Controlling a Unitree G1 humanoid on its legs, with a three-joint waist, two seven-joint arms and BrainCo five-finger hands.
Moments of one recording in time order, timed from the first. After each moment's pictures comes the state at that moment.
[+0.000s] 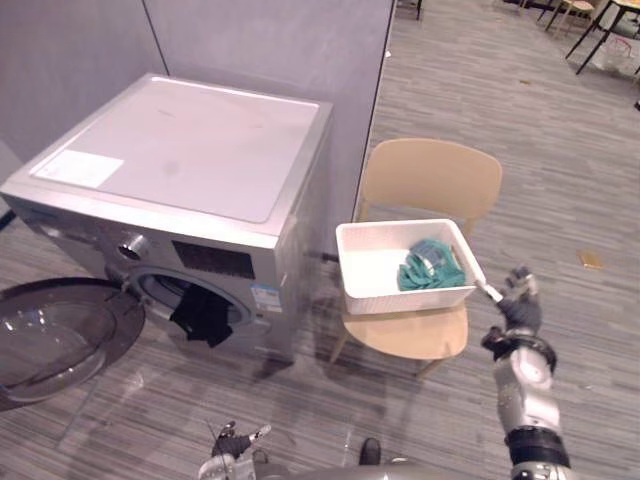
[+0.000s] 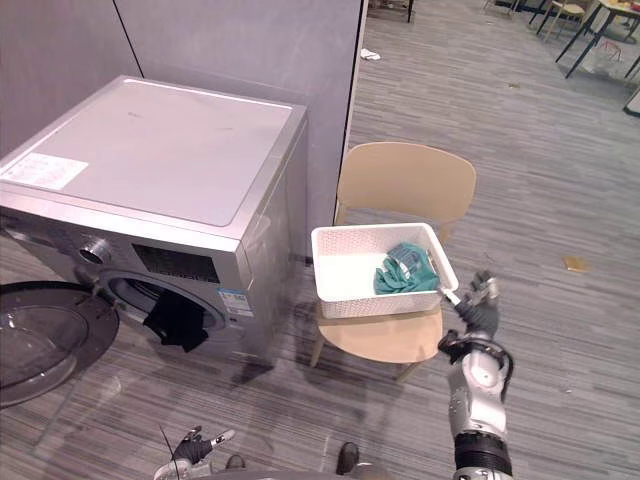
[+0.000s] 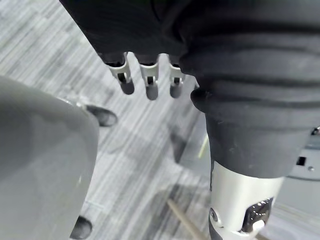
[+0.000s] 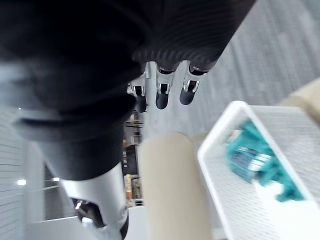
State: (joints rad) left arm 0.07 0.08 0.16 1.13 -0.17 -0.12 0.09; right arm -0.07 -0.18 -0.35 0.24 0.34 -0.18 -0.17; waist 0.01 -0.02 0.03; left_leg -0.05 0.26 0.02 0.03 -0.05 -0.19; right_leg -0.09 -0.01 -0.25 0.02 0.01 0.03
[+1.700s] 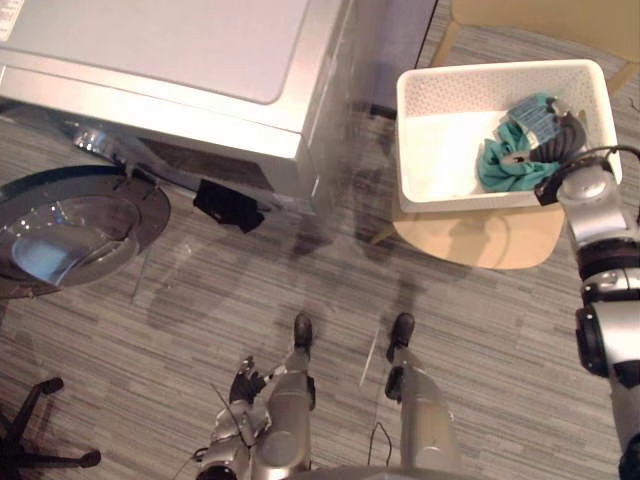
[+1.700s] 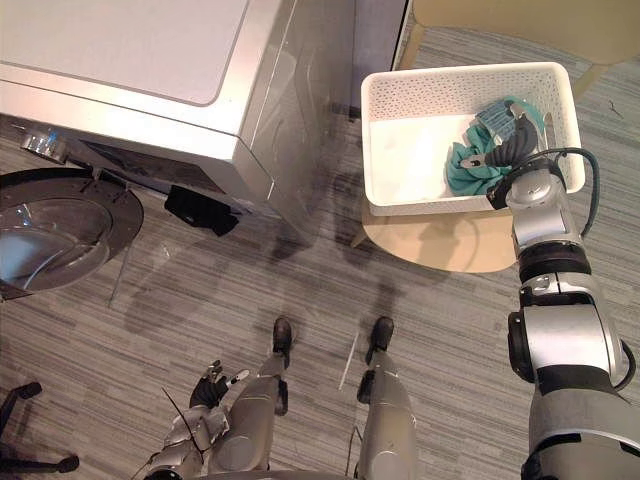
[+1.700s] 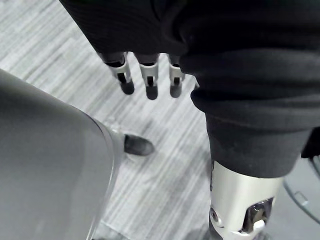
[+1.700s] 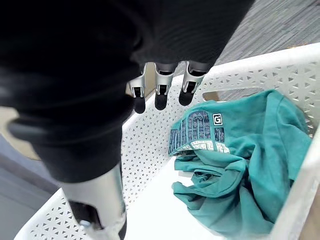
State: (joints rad) left arm -0.01 0.05 0.00 0.89 -0.34 -0.16 0.07; right arm -1.03 -0.70 0.09 0.97 -0.19 0.01 -0.06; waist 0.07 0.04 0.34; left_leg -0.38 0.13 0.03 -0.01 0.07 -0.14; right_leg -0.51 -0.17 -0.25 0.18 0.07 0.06
